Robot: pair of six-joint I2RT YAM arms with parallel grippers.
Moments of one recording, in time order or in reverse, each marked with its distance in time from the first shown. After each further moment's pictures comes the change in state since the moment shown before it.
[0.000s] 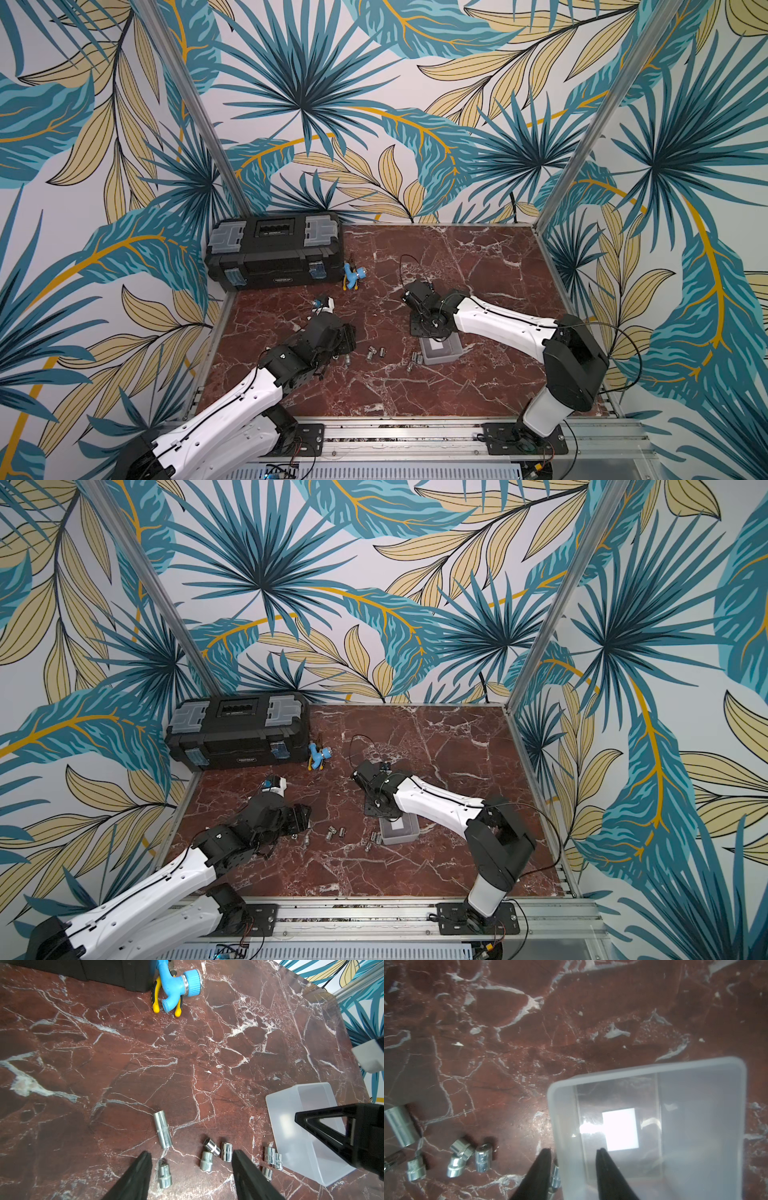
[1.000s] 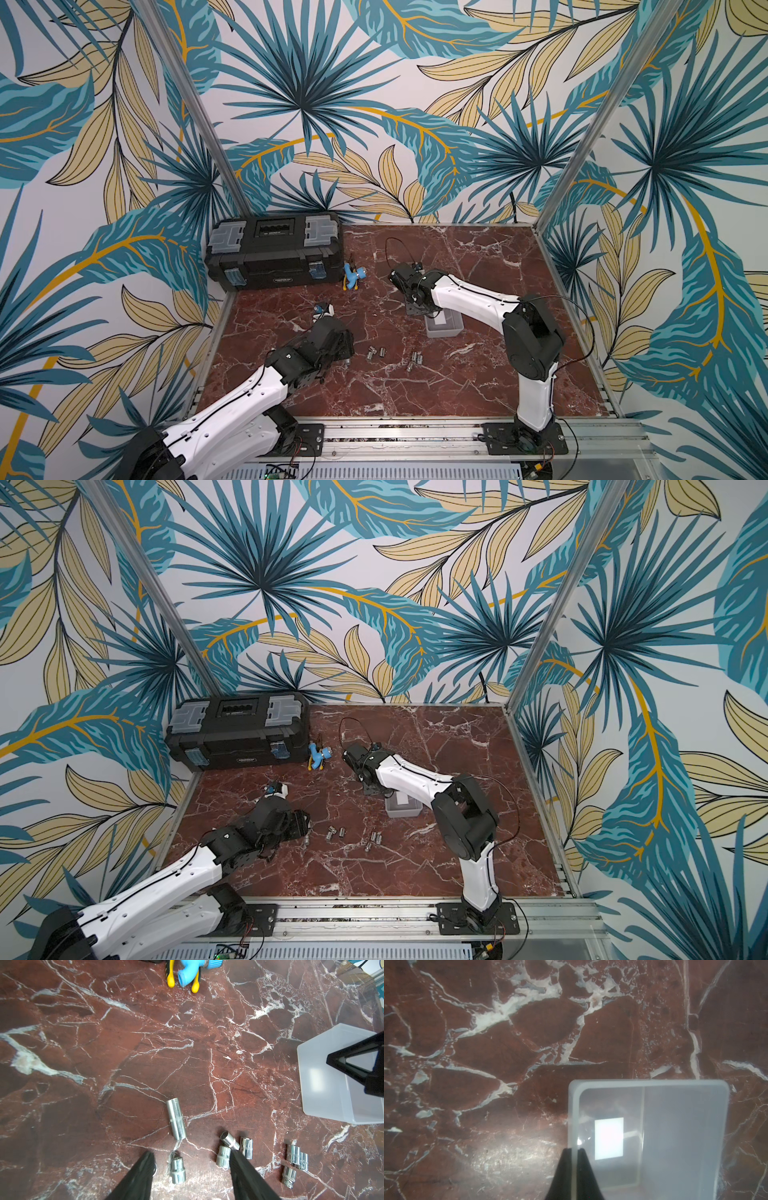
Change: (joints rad) left arm -0.003 0.045 -0.051 0.011 -0.011 -0.038; right arm -0.076 0.268 0.317 -0.101 0.239 -0.201
